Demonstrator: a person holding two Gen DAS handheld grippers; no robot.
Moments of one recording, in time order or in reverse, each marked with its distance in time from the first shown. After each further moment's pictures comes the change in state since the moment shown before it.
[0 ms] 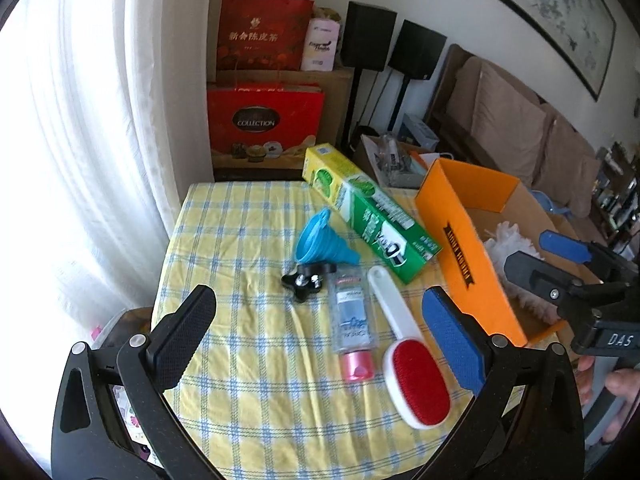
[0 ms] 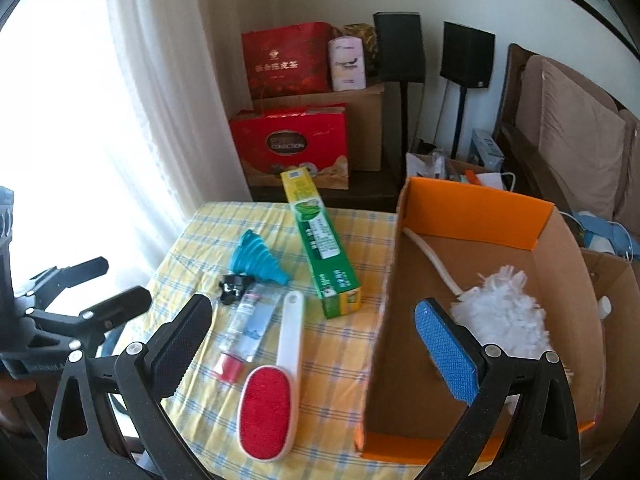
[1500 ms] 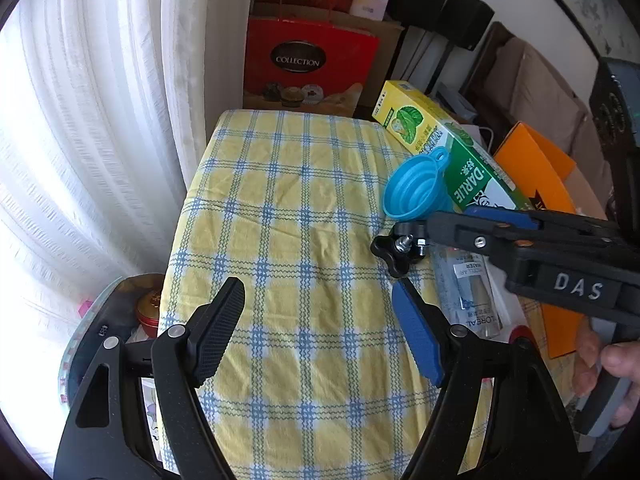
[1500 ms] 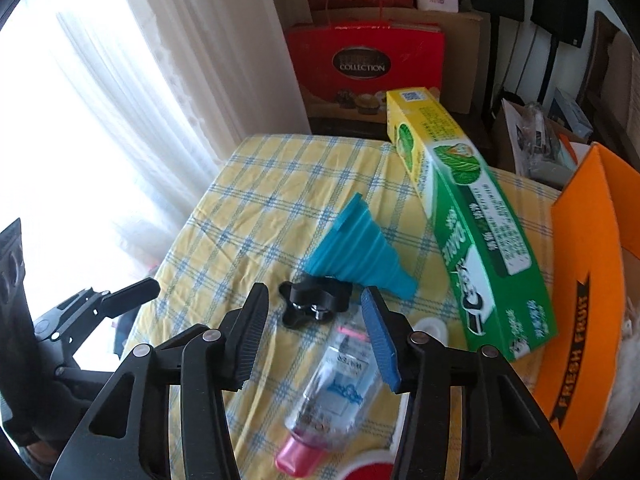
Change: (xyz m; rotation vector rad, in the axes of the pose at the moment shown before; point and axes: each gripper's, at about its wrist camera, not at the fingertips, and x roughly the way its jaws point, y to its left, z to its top) left arm 0.091 0.080 -0.026 -0.077 0.131 0.009; right arm 0.156 0.075 0.009 -0.059 0.254 0.160
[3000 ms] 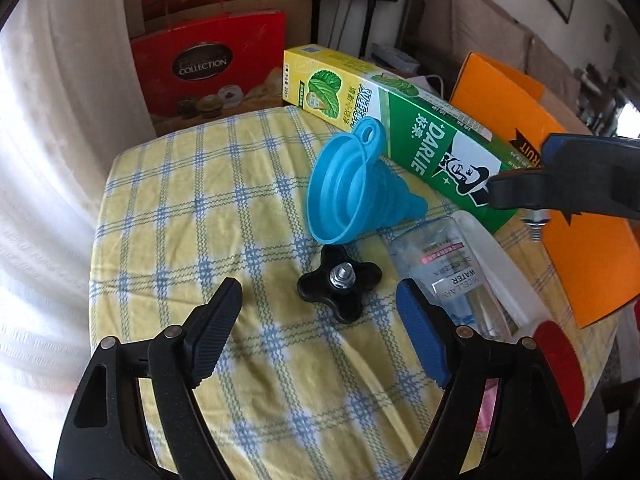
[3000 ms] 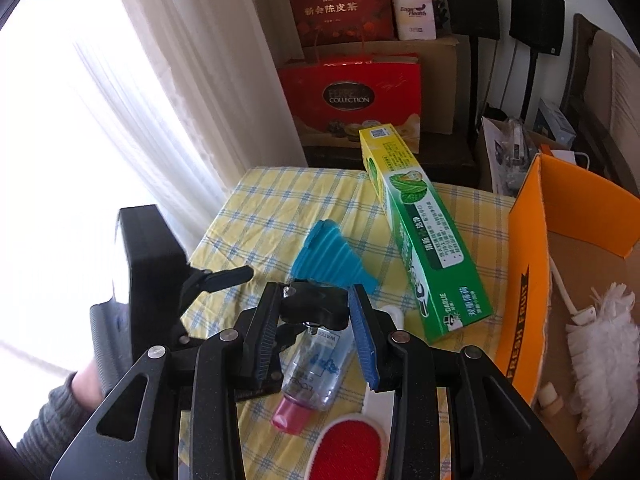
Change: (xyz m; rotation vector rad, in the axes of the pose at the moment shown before) left arm 0.058 -0.049 0.016 0.305 0.035 -0.079; right arm -0.064 -0.017 -0.010 0.030 -0.097 0.014
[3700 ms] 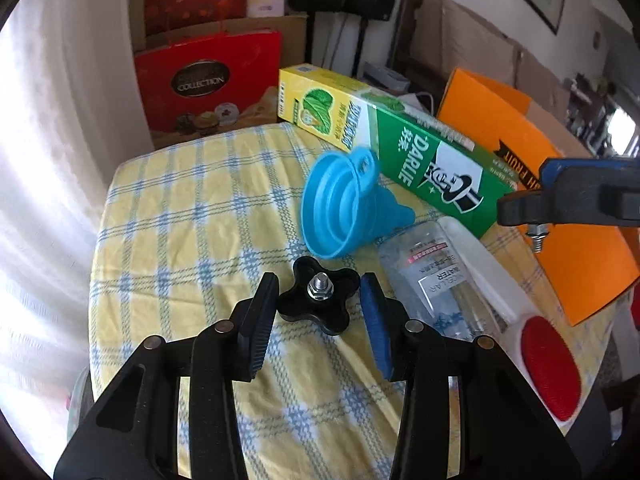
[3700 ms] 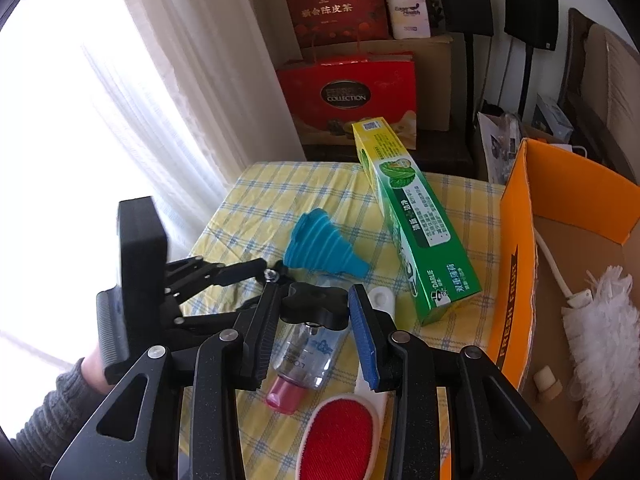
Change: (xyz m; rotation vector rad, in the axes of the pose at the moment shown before) left arm -0.020 -0.003 -0.013 -0.009 -0.082 -0.020; right arm -0.011 -0.005 -0.015 0.012 -0.007 0.010
